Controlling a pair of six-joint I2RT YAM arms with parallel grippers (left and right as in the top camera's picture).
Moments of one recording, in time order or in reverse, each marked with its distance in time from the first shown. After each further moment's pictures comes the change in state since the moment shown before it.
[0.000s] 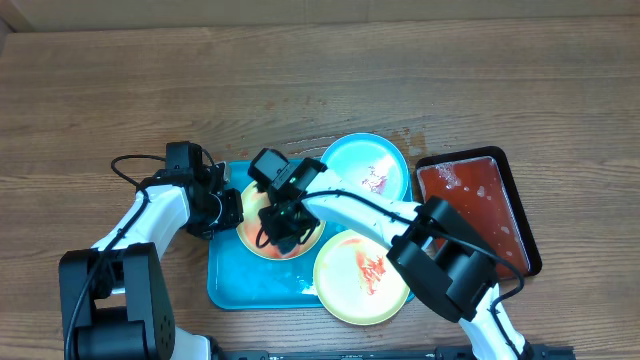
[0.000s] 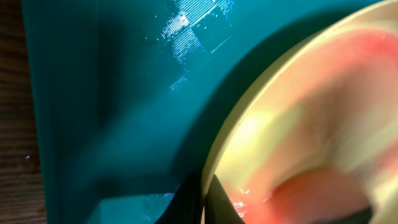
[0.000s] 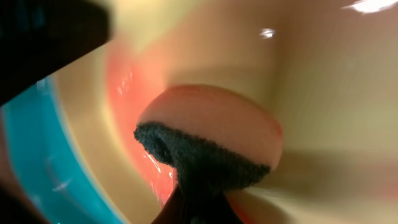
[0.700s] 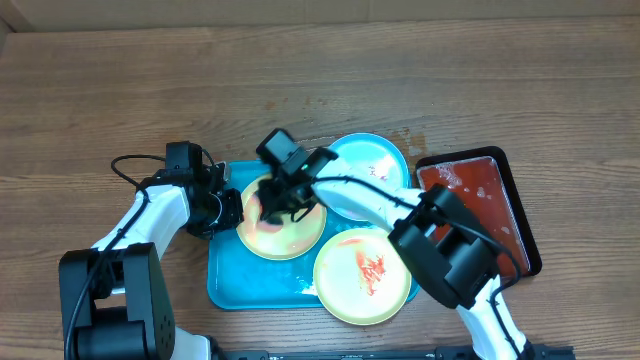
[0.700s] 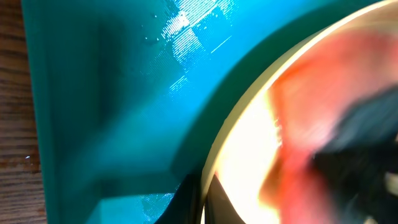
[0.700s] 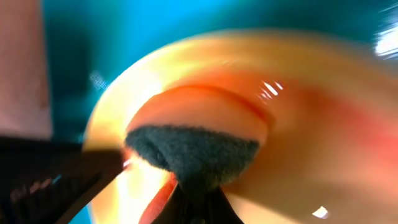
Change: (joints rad) left arm 0.000 0.000 0.000 -0.001 0.000 0.000; right arm -0.100 0.028 -0.006 0.225 0.035 0.155
